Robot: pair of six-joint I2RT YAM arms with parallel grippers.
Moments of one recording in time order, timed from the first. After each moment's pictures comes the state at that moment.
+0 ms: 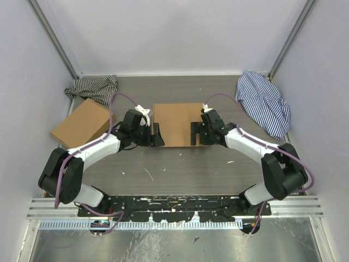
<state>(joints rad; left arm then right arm) -0.53 1.45 0.80 -0.15 0.30 -0.45 0.52 1.48 0.88 -0.36 0.04 0.42</state>
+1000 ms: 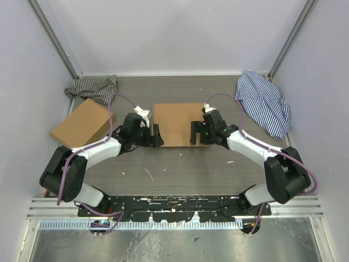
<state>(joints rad) -0.53 1.47 0.72 0.02 0.20 -0.42 0.51 1.43 0.84 -0.30 0.02 0.42</state>
